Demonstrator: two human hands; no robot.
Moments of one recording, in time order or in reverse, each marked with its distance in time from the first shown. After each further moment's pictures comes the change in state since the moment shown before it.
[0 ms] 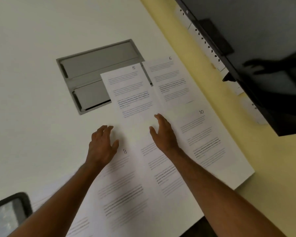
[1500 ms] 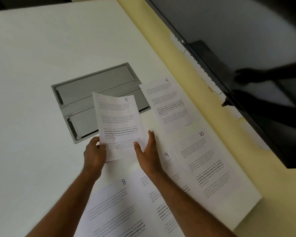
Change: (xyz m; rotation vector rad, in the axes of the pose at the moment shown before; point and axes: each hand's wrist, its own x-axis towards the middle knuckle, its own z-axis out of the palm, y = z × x) left_hand 0.082 0.027 -0.025 -0.718 0.184 -0.437; right_hand 0.034 -0.058 0.029 0.292 -0.034 0.251
